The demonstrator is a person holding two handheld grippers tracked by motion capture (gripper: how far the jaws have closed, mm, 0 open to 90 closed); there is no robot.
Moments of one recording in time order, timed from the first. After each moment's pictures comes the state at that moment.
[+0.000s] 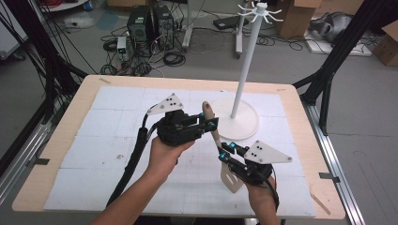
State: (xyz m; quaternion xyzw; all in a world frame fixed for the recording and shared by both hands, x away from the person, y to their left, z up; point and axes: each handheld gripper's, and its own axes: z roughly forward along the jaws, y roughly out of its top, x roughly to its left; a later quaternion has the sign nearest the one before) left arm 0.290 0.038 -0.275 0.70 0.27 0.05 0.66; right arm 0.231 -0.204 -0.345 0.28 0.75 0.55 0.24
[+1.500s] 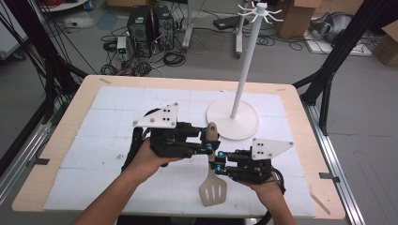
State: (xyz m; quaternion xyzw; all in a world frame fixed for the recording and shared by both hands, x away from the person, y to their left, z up) left arm 0.275 0.051 -0.268 0.73 0.06 -0.01 0.68; right arm 0.247 -0.210 -0.342 0.12 0.76 0.64 0.03
